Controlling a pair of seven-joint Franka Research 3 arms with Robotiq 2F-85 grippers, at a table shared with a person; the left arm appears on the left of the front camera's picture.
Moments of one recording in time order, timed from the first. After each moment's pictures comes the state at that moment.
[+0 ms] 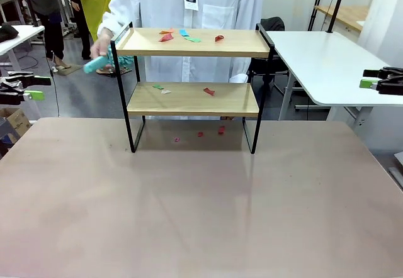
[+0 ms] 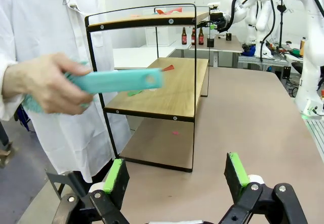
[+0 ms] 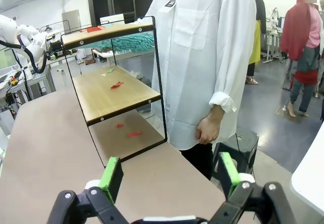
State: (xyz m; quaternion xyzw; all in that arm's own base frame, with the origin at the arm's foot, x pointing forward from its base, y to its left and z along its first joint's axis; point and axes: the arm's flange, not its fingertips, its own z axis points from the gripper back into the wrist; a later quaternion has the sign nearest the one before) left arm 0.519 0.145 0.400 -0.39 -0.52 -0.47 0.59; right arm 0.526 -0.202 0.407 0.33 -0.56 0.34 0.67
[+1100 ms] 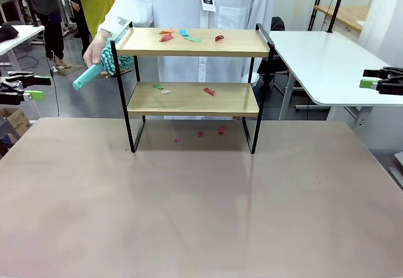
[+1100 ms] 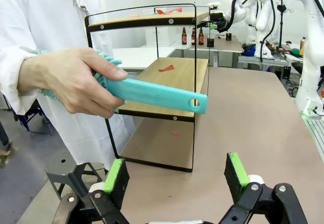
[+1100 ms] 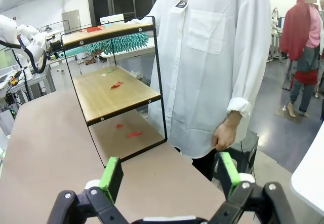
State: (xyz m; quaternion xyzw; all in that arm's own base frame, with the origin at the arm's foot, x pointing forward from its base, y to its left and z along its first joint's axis) left arm 0.519 0.145 0.400 -0.39 -0.52 -0.47 0.59; right arm 0.526 -0.202 0.407 0.33 -0.56 0.34 0.67
